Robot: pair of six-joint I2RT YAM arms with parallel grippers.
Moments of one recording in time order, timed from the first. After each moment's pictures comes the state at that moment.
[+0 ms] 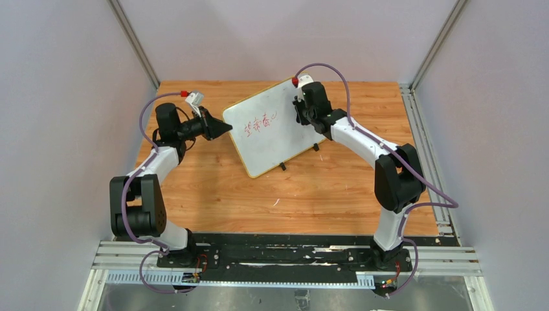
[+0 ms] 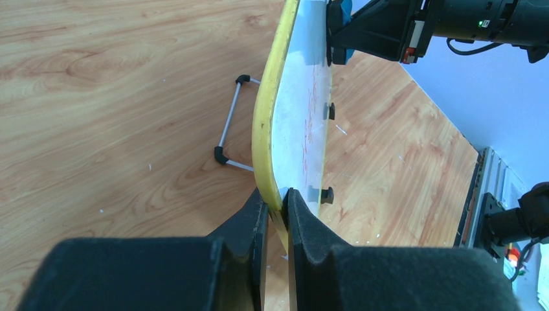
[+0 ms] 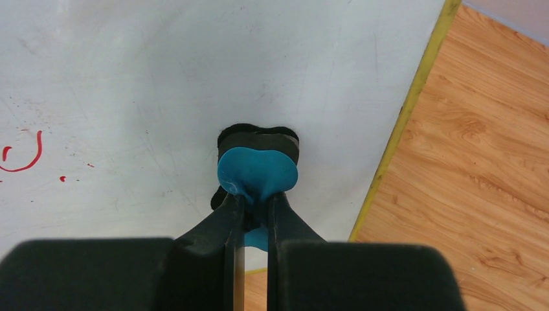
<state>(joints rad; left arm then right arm) 0.09 1.49 0.86 0.35 0.98 -0.23 0.53 1.85 1.48 -0.19 0.18 -0.03</state>
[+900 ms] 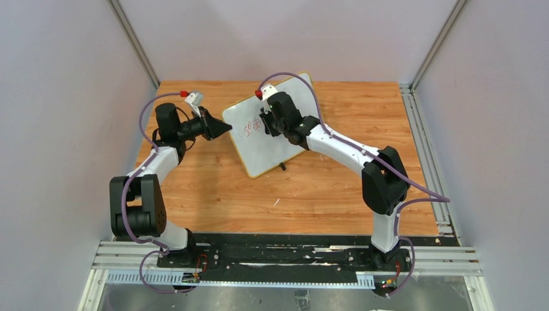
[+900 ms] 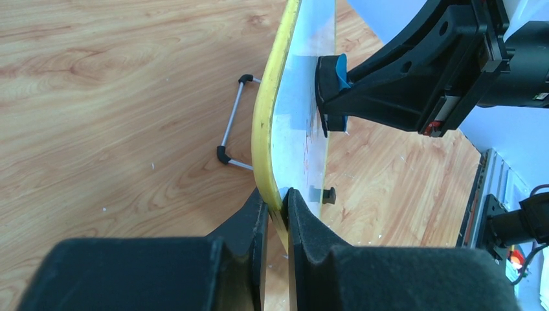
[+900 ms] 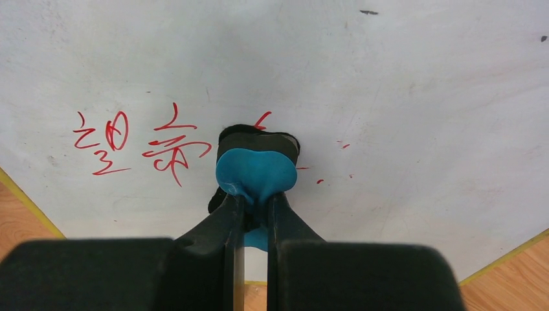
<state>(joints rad) 0.09 1.49 0.86 0.35 0.98 -0.23 0.76 1.91 1.59 -0.24 0.20 -0.01</state>
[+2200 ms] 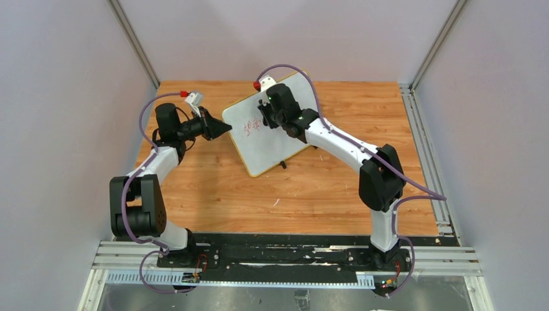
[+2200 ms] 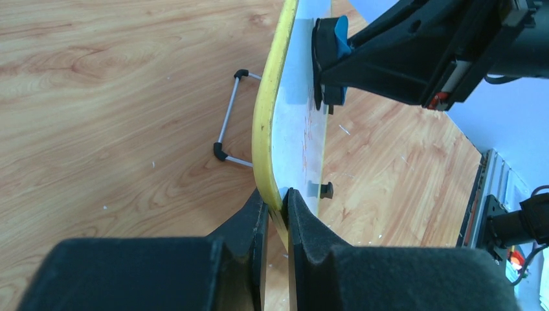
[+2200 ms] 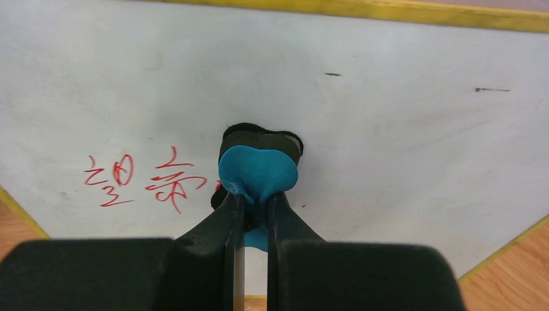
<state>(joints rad) 0.09 1.49 0.86 0.34 0.97 -0.23 0.74 1.95 1.71 -0.29 0.18 -0.03</state>
